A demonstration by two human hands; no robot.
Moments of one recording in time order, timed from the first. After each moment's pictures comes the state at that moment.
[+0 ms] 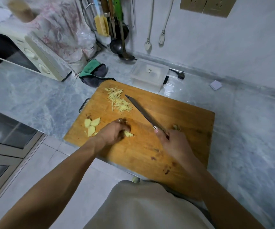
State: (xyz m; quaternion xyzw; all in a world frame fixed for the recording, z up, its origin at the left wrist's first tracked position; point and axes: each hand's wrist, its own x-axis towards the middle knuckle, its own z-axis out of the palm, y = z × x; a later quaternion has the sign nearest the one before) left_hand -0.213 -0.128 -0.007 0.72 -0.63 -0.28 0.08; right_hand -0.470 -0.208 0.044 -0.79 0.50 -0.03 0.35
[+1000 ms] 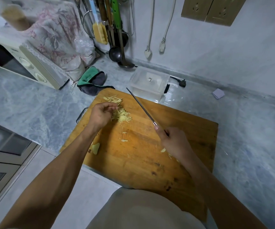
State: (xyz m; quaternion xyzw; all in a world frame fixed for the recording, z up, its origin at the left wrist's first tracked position) left_hand -0.161 -0.192 0.019 0.80 -0.34 -0.25 0.44; right_hand -0.440 -0.252 0.051 -0.77 0.47 -0.07 0.41
